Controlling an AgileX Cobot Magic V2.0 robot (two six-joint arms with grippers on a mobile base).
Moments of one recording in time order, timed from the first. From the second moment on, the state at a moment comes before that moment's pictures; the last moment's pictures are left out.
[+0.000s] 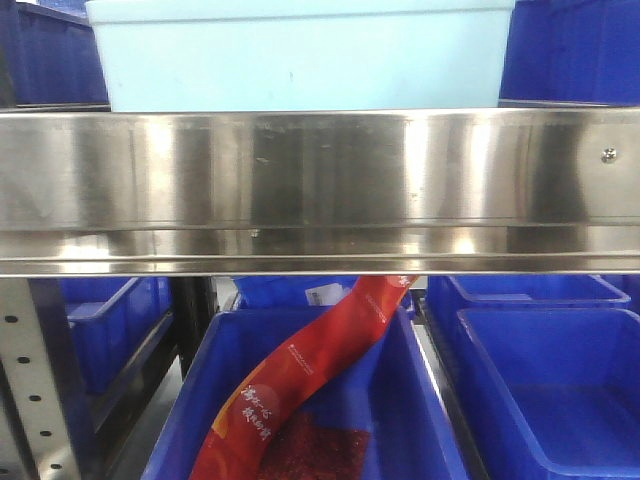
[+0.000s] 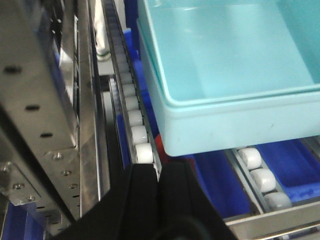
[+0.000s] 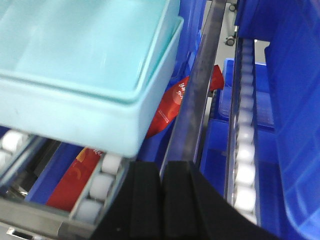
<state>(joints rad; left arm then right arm) -0.23 0.92 -1.10 0.01 0.76 -0.08 0.37 0.91 -1.03 -0.03 0.71 0.08</state>
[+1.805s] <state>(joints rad) -0.12 0.08 -0.24 0.03 0.22 -0.01 0.37 0.15 -0.37 -0.04 0.37 0.07</state>
